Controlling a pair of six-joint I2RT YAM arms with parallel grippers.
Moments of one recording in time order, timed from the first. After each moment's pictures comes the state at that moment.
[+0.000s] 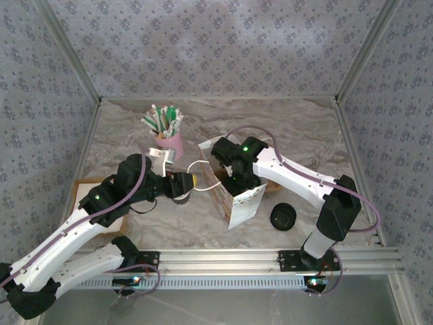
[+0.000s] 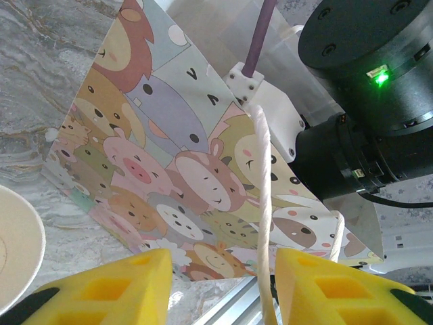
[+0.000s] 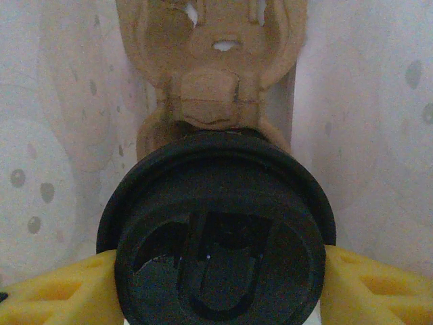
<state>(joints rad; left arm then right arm) -0.79 0.79 0.93 -0.61 0.22 -0.72 0.89 1.64 1.48 -1.31 -0.01 0.40</state>
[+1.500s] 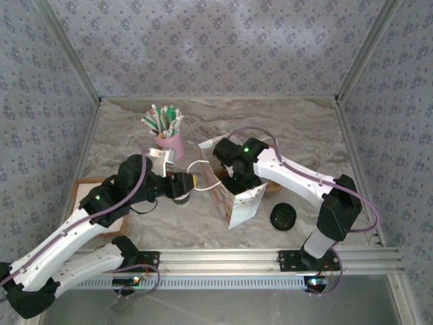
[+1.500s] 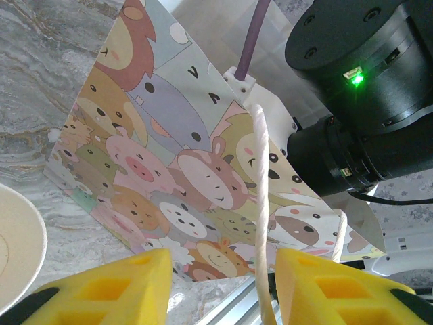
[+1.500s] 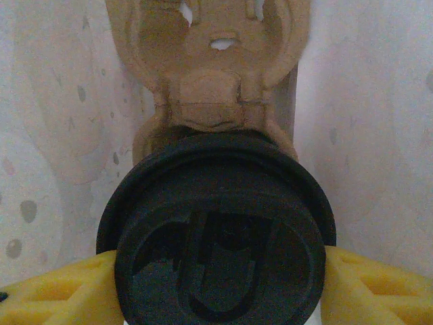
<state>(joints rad) -0.81 0.79 0.93 -0.61 0.19 -0.73 0.87 1.64 1.44 -1.27 -0.03 0.39</state>
